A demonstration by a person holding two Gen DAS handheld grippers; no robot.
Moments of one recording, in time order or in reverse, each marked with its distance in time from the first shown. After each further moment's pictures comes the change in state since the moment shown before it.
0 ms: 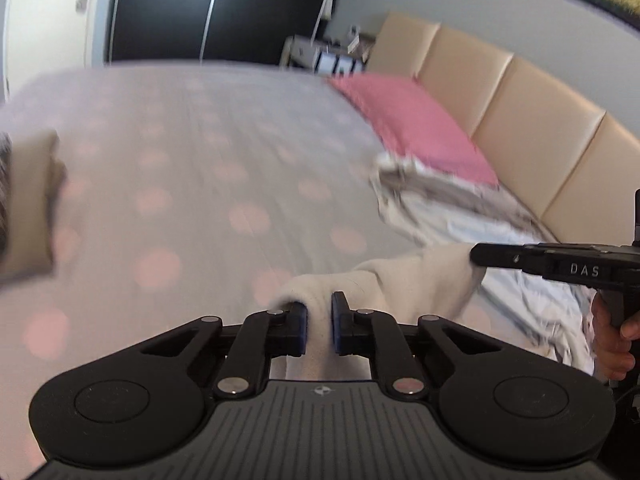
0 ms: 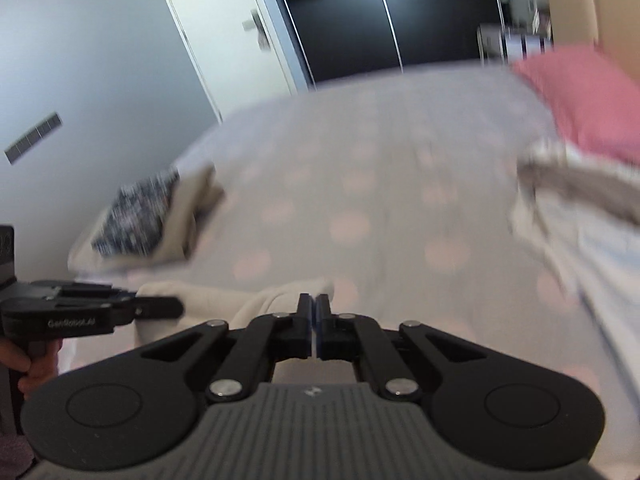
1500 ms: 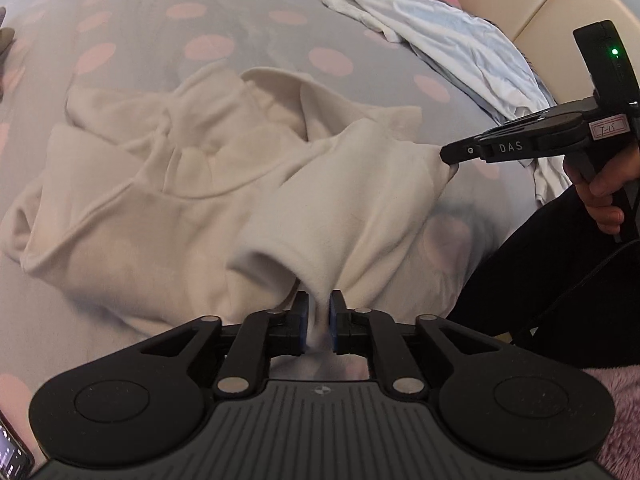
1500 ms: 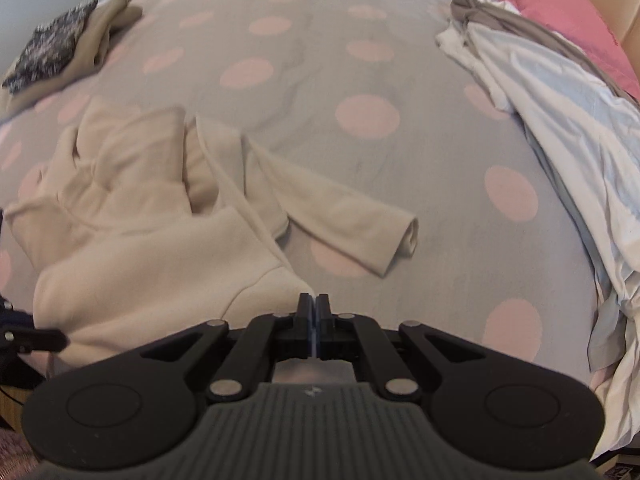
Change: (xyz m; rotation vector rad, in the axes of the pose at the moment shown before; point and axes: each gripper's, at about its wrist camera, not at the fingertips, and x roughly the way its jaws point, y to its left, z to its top) left arm 0.008 -0.046 -0.176 0.084 0.497 -0.101; right arm 0.010 -0.016 -0.152 -0.049 0.518 -0.291
